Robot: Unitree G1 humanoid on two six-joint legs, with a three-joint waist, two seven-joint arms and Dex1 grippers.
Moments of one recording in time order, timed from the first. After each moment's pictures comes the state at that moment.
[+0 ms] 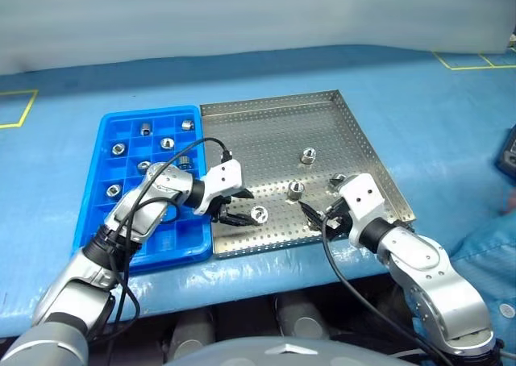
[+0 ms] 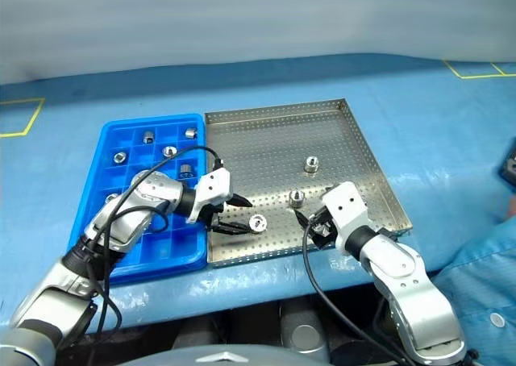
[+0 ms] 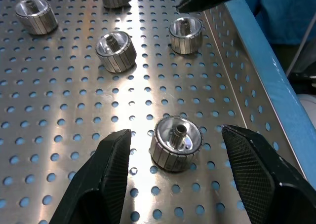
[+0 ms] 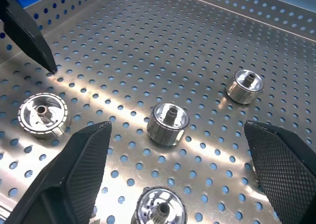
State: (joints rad) left arm -0.52 0.56 -0.44 -0.10 -0.14 0.57 -1.14; right arm 0.11 -0.49 0.05 -0.76 0.21 0.78 0.37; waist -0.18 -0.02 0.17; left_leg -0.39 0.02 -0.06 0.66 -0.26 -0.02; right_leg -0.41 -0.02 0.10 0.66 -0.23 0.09
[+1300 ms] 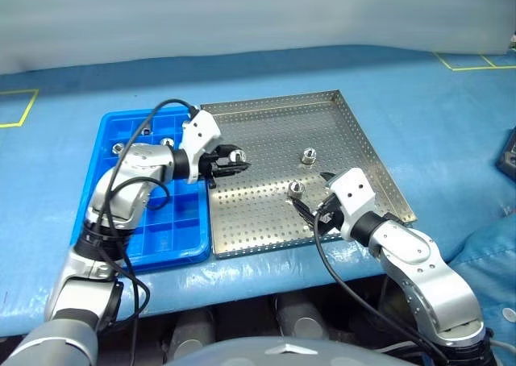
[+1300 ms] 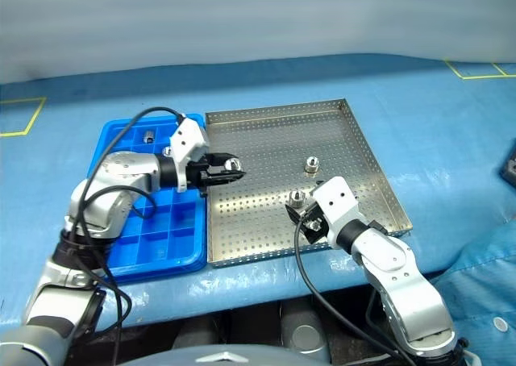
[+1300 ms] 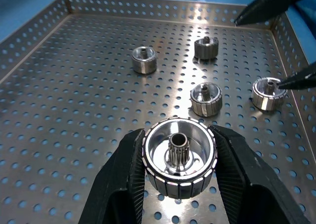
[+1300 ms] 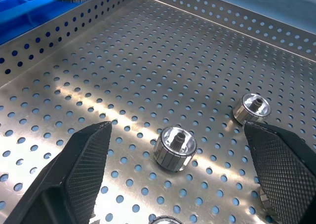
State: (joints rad) left arm -0.54 0.53 -0.10 -0.22 -0.27 0.77 -0.90; right arm 0.04 -0.48 0.10 -0.74 0.20 0.77 0.37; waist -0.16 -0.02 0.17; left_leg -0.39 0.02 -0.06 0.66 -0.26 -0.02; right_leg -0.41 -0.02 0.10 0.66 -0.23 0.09
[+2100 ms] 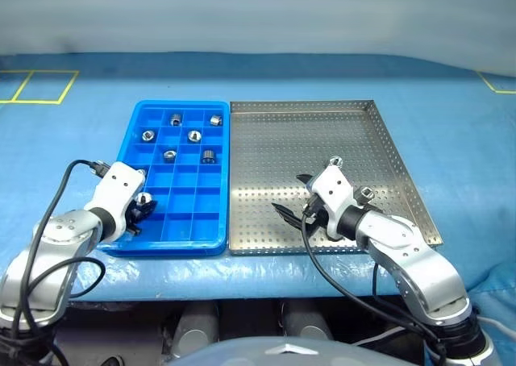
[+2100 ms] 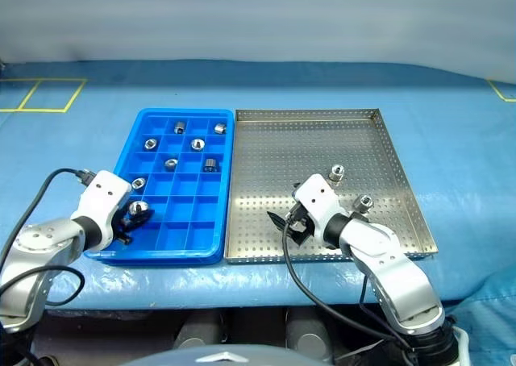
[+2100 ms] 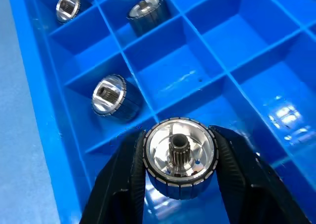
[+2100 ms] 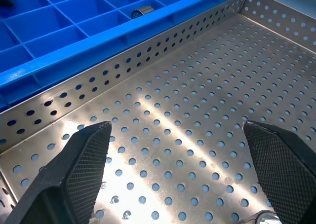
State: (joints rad) left arm 0.03 0.72 0.20 -0.71 -0.21 1.21 -0.54; right arm -0.08 -0.50 0.17 -0.65 0.24 0.77 0.48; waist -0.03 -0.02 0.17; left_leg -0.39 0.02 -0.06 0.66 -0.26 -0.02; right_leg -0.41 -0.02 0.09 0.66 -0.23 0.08
